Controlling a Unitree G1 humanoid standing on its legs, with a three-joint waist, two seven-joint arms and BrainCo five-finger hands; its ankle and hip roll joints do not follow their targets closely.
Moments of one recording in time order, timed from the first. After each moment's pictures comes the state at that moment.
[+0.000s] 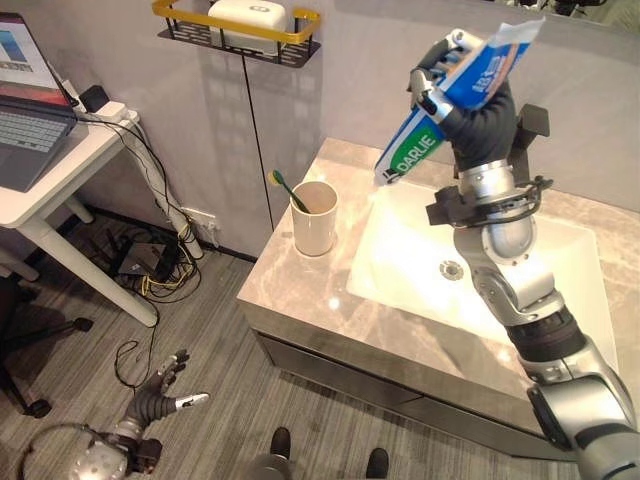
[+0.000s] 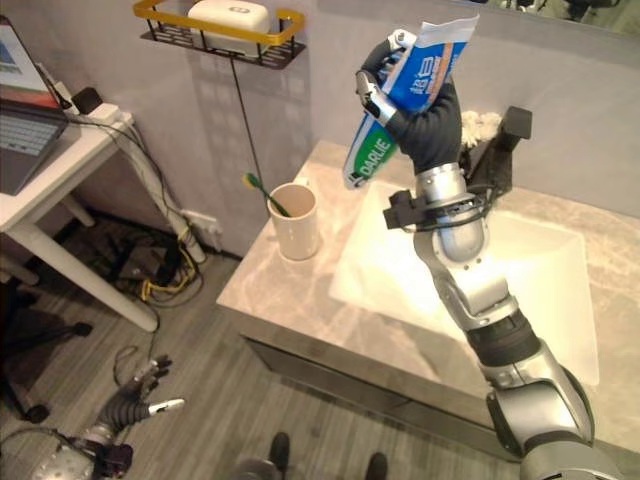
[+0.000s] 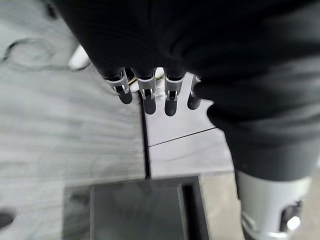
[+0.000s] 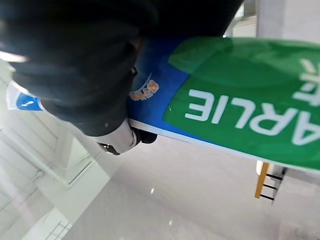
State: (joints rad) left arm 0.45 0.65 -0.07 0.17 -0.34 -0.13 -0.10; right arm -0.71 -0.56 0.29 -0.11 0.54 -0.26 -0.21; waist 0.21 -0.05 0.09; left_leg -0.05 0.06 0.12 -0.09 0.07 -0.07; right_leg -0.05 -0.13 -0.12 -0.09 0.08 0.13
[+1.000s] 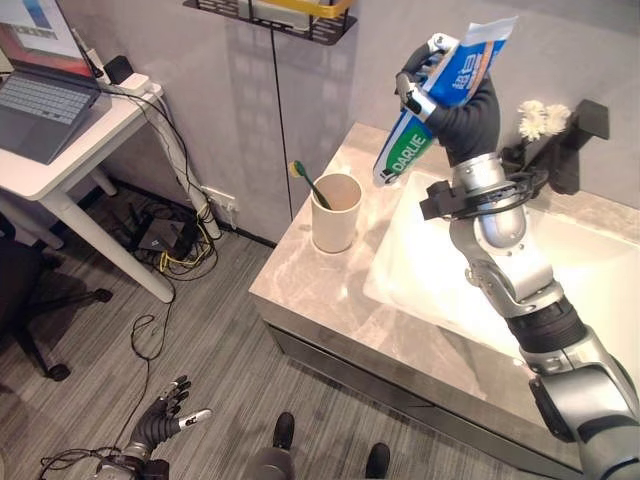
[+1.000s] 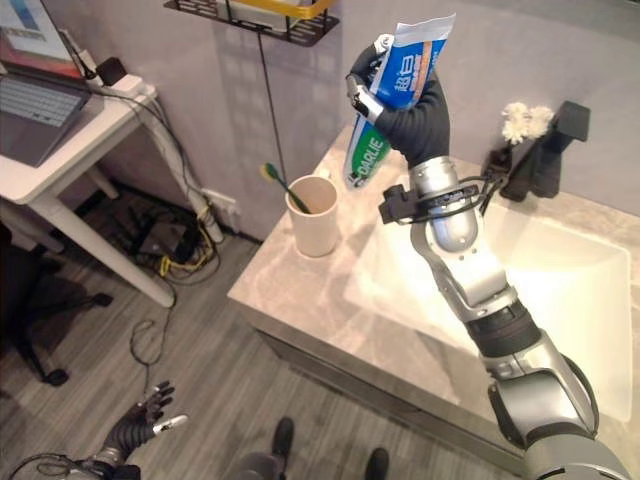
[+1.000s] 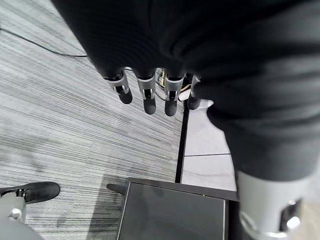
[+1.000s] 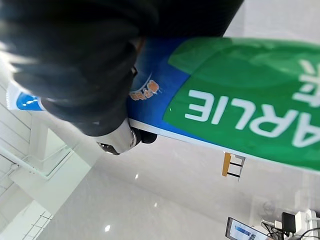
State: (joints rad) left arm 0.45 0.58 -0.08 0.24 -0.39 -0.10 -0.09; right arm -0.77 -0.58 0.33 -0.06 0.50 -0.21 -0.24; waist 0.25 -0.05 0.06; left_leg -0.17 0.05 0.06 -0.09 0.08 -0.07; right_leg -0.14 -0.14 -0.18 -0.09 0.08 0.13
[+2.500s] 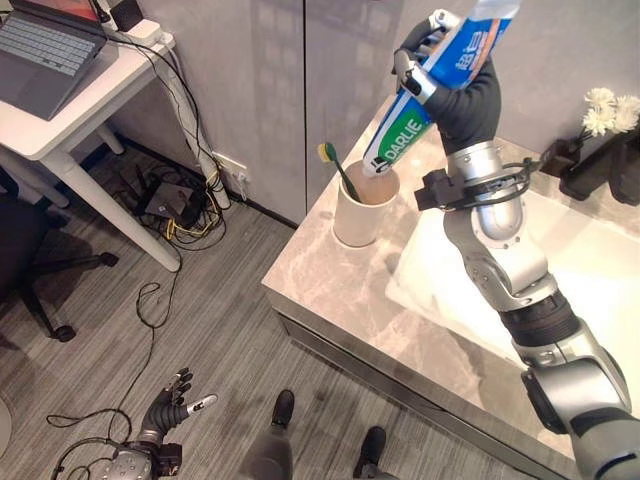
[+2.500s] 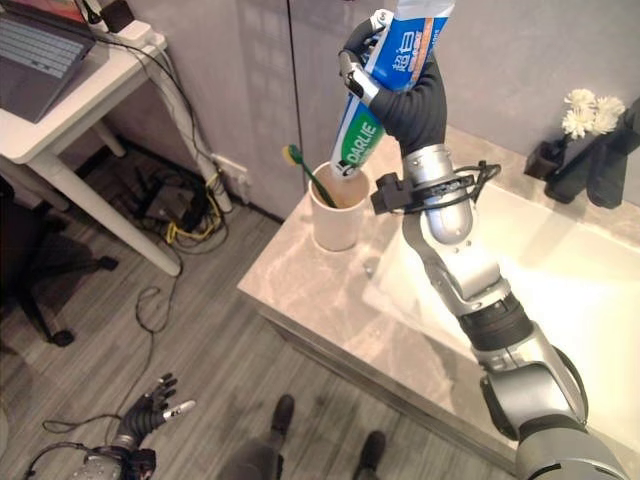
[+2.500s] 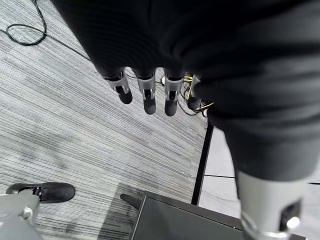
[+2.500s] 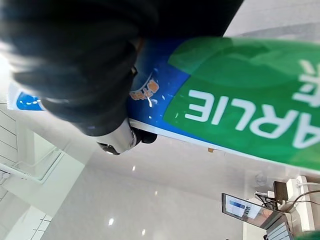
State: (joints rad) left arm 0.35 0.54 -0.11 0.34 -0.41 -0.11 0.00; right arm -0.81 -0.55 0.34 -0.07 0.54 -0.21 -0.24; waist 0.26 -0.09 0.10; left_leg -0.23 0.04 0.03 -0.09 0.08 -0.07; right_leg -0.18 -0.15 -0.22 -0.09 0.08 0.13
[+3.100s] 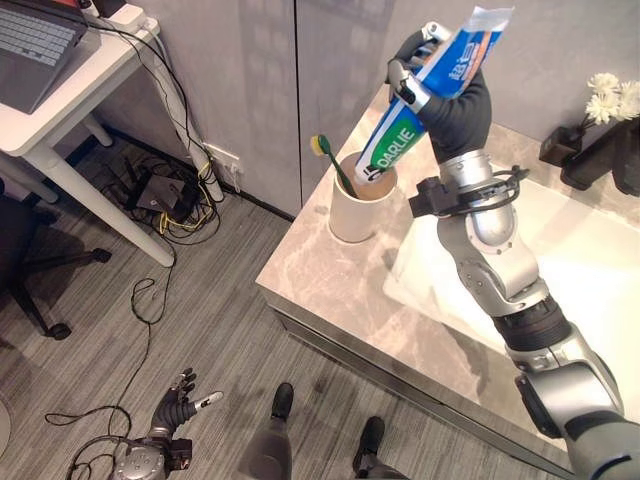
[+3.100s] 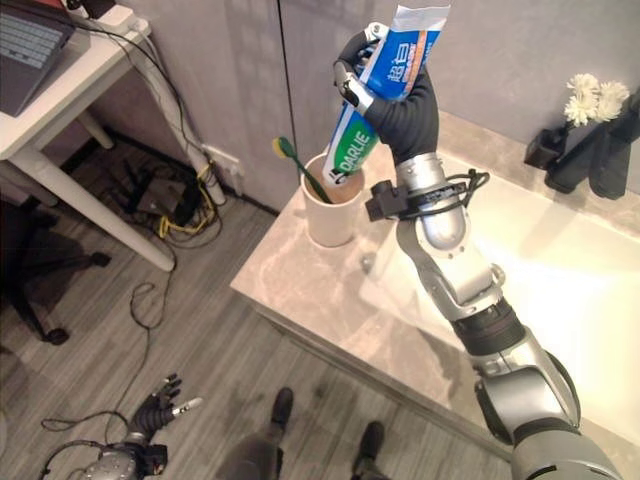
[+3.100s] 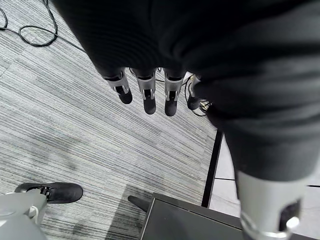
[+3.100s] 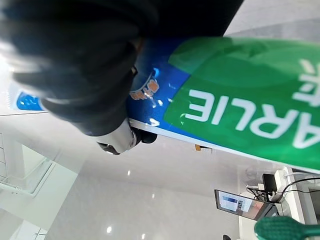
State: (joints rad) left arm 0.28 0.48 -0.13 0.45 -0.38 -0.13 0.04; right arm -0.79 -0.52 0.35 -0.07 0.57 -0.22 -0.22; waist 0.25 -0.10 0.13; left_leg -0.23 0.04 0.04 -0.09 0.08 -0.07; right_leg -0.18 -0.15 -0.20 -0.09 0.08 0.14
